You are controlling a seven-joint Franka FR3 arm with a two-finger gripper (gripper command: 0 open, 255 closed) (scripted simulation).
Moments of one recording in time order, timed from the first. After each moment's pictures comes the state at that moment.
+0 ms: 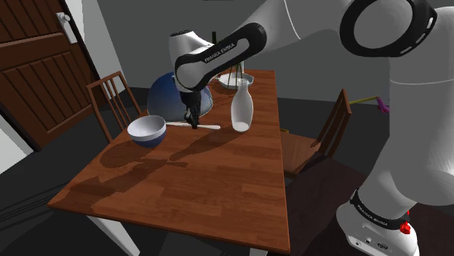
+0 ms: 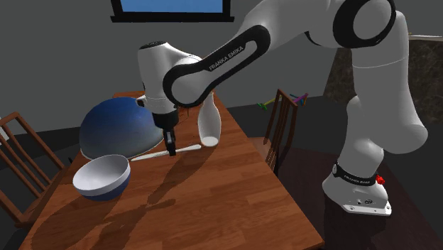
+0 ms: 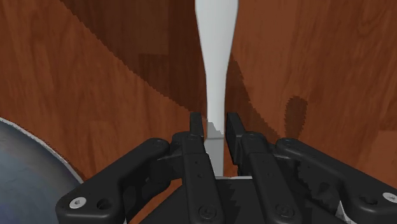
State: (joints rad) arm 0.14 0.40 0.16 -1.70 -0.11 2.10 -0.25
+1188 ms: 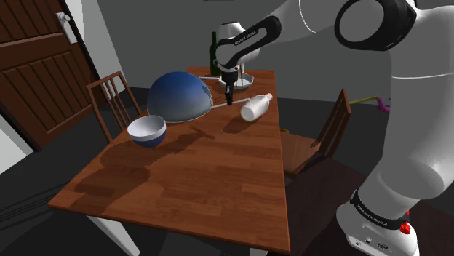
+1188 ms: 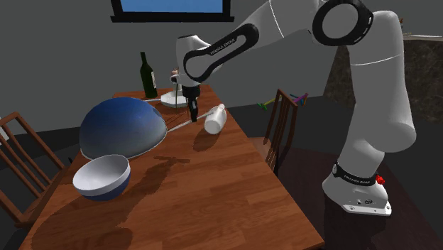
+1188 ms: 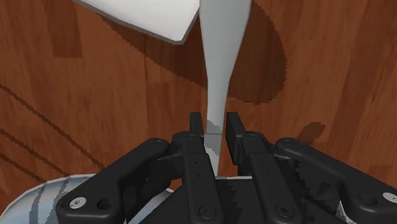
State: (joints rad) arm -0.13 0.40 0.05 -1.69 -0.05 2.11 -0.65
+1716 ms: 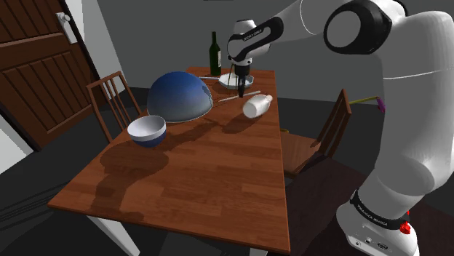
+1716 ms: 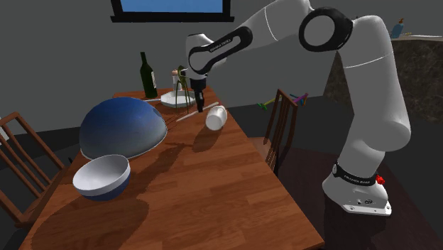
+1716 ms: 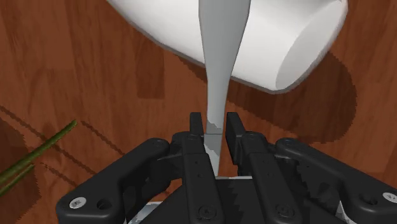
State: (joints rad) arm -0.24 0.49 0.01 -1.55 -0.03 2.07 -0.81
